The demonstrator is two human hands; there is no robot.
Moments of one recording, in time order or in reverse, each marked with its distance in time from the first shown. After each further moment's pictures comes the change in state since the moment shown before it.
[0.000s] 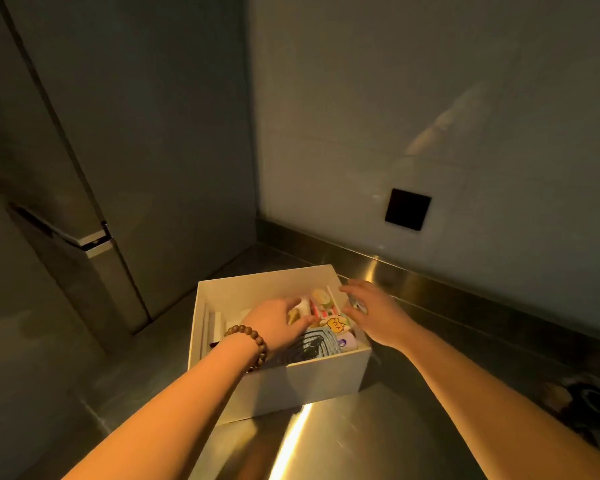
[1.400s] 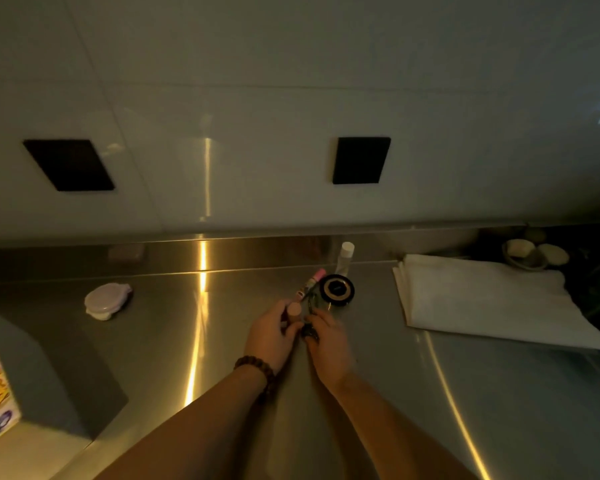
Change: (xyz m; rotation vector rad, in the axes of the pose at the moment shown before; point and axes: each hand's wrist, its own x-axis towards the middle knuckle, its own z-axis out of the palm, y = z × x) left_hand 0.050 0.314 0.304 -0.549 -0.231 0.303; right_hand -0.223 0.303 0.021 0.132 0.425 0.697
